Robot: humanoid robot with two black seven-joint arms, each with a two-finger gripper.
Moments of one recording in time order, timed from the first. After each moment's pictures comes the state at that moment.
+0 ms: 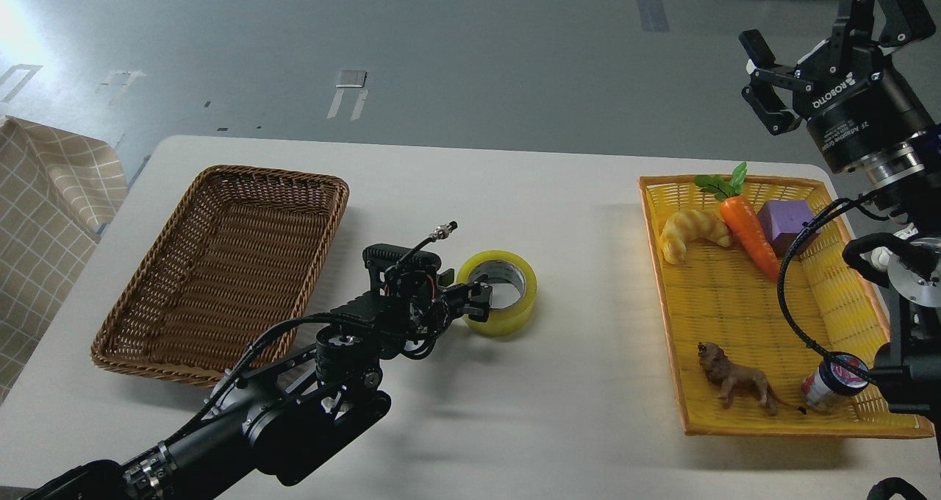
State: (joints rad) left arm -0.38 0.04 -0.77 -1.26 2.18 -0.30 0.36; right arm 0.41 -0.15 1.64 1.41 -0.89 0.44 -0.06
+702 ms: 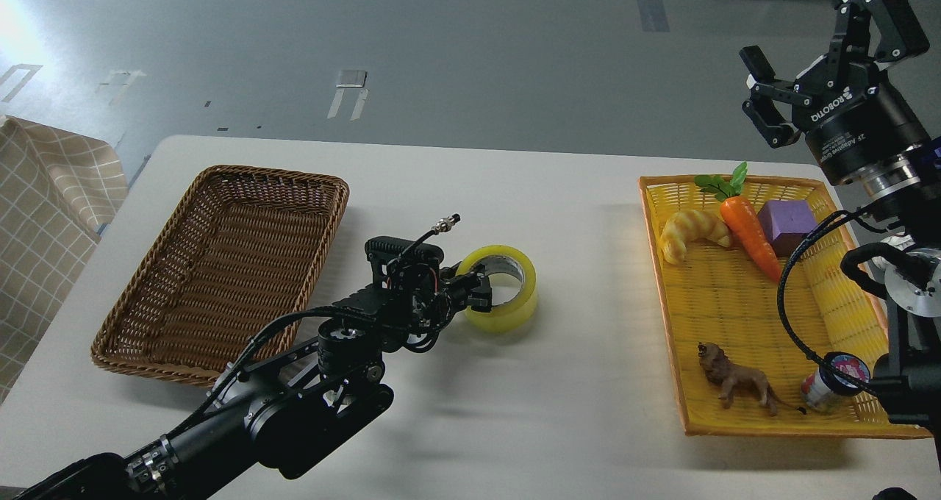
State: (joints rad) left arm -0.43 0.03 -0.78 -1.28 2.18 -0.30 0.36; right arm 0.39 -0.15 1.64 1.41 -0.89 0.42 -0.06
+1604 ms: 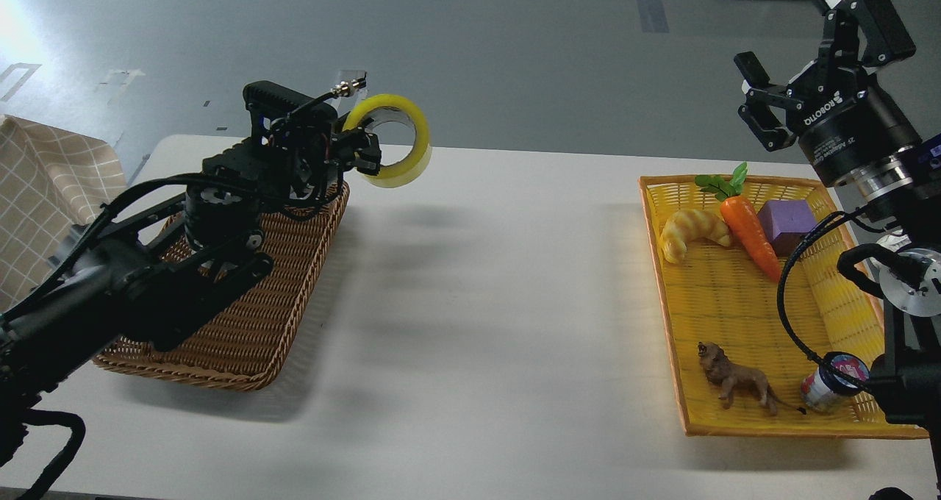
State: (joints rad) left arm -0.66 0.51 -0.78 -1.33 2.15 -0.34 0.31; right arm 0.39 -0.14 1.64 1.41 -0.95 0.43 -0.06
